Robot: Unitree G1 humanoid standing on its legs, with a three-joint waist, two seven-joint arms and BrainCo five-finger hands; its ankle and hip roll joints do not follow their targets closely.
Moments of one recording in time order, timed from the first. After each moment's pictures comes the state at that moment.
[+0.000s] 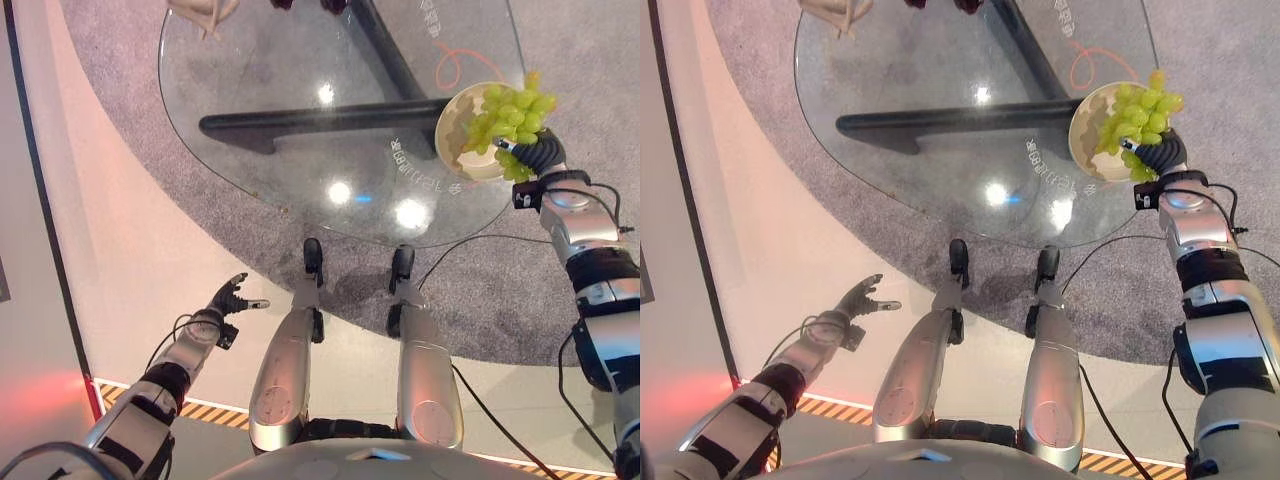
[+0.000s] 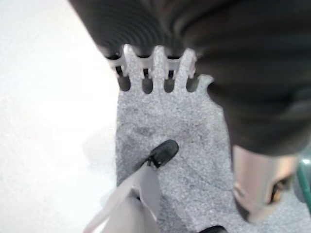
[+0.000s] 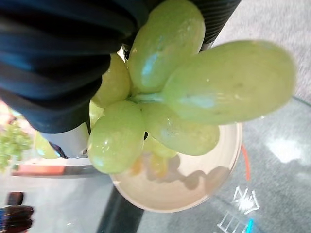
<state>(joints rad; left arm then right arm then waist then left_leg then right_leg) -0.34 0.45 -0.47 0.87 -0.18 -0.07 0.05 -0.89 -0.77 0.28 0.81 0.29 0.12 -0.11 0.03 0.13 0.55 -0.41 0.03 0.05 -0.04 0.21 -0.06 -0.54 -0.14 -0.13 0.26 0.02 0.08</state>
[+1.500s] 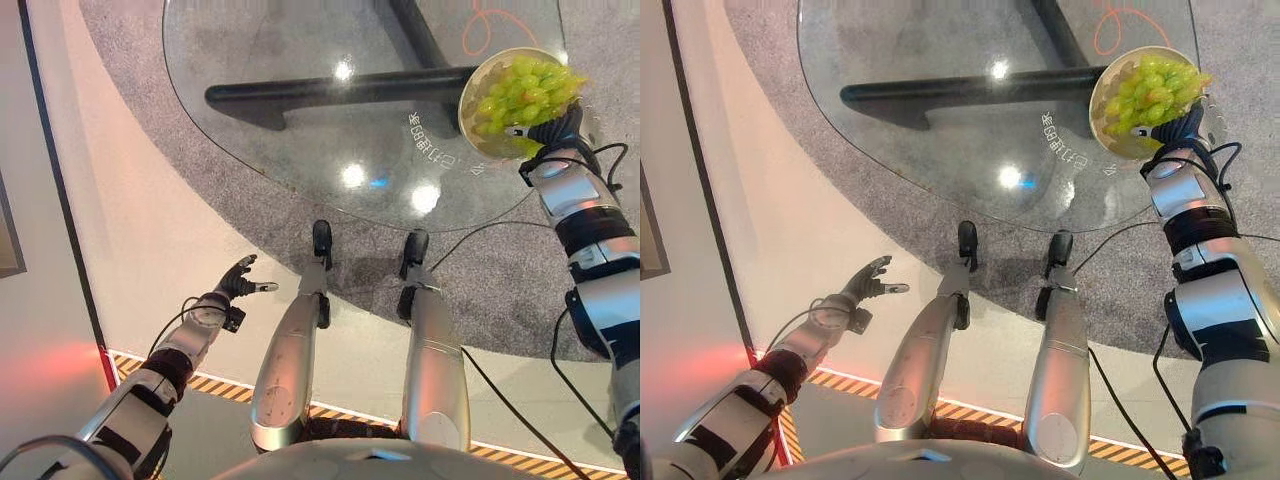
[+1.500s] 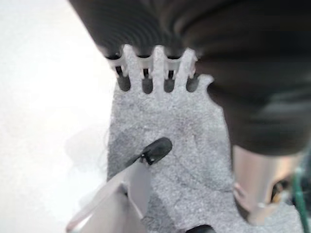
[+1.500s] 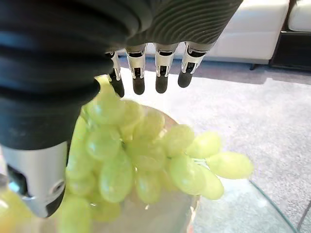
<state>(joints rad) -0.36 0.47 -0.51 0.80 -0.26 -0.07 0.06 -1.00 -0.76 0.44 0.85 0.01 0.39 -0.44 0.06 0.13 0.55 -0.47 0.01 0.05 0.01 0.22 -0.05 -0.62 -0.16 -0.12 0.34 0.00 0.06</state>
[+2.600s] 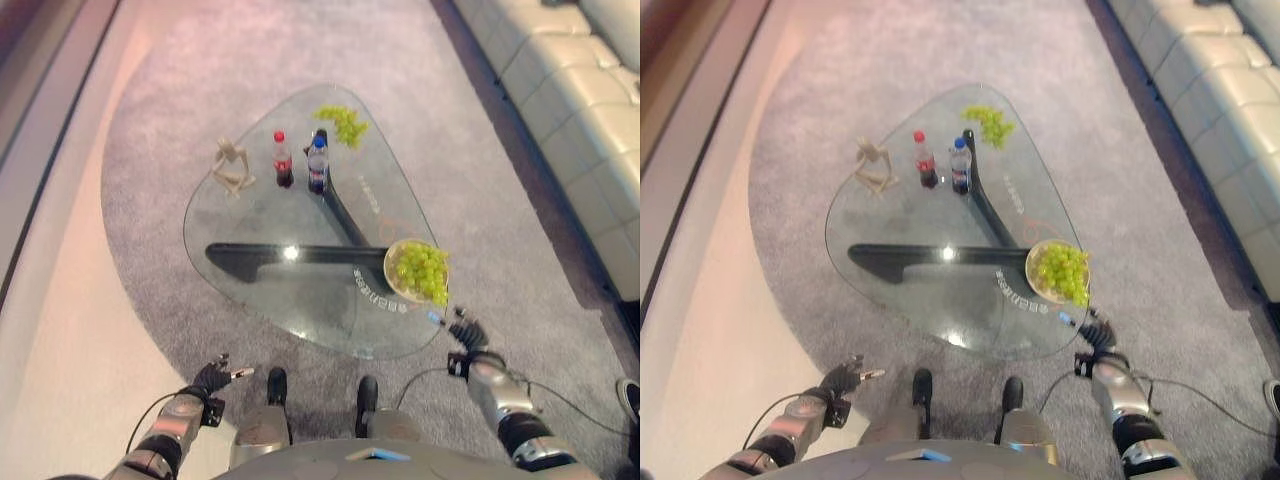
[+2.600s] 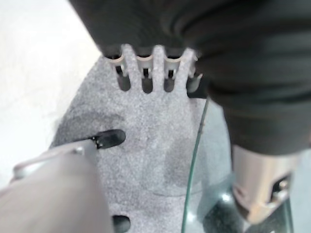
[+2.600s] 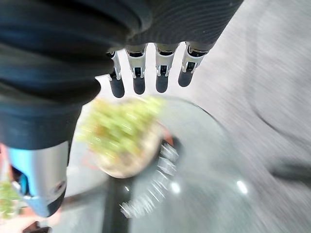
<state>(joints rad) -0.01 0.31 -0.26 1.10 -0.25 -0.05 -0.06 -0.03 -0.27 0.13 0.98 0.38 -0.05 -0.11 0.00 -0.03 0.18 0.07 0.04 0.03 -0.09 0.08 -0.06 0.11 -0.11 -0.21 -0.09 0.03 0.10</state>
